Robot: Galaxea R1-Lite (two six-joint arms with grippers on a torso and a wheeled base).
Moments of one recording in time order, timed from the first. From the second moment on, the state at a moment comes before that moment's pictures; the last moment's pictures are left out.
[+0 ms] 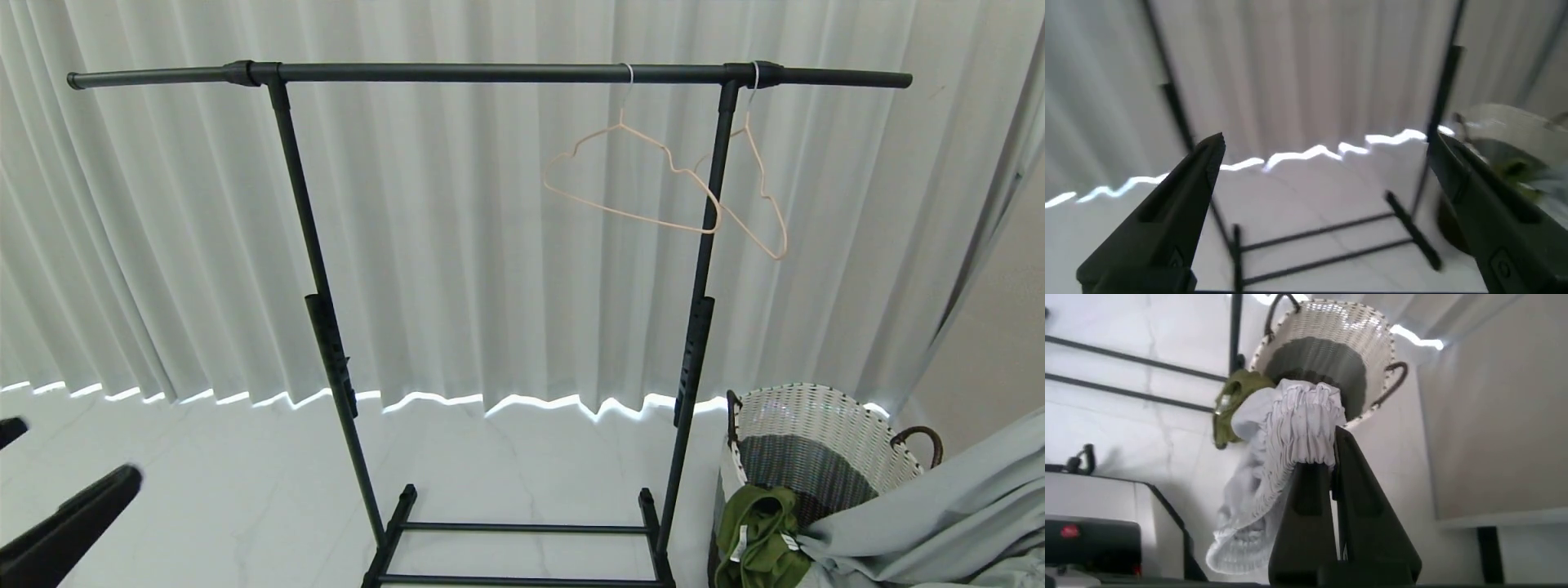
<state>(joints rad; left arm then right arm) -0.27 0.64 -0.46 -0.11 -0.06 0.06 -0.05 0.95 -1.01 0.63 0.07 -0.27</state>
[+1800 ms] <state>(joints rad) -1.24 2.44 -1.48 -0.31 0.22 -0.60 0.27 0.91 -0.74 0.23 0.16 0.22</state>
